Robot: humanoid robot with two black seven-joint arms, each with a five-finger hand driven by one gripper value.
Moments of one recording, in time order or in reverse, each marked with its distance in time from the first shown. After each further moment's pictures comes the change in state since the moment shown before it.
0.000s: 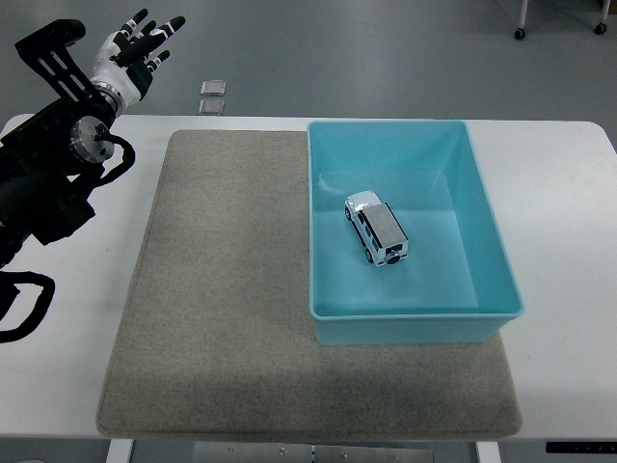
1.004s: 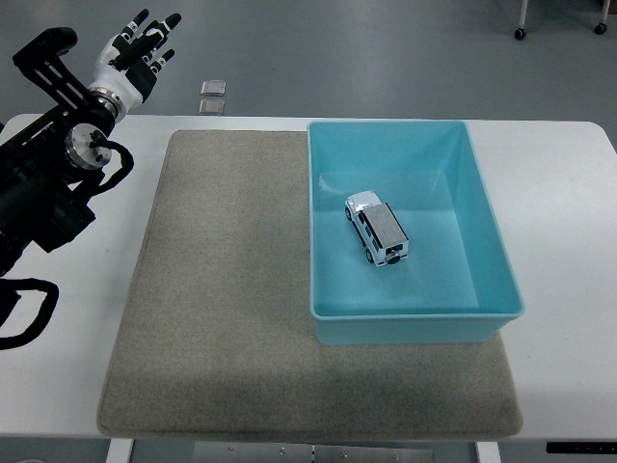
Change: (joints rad) left arm 0.036 0.004 -0.094 -0.015 -0.007 -0.094 -0.004; right arm 0.001 0.000 0.000 0.000 0.000 0.001 0.000
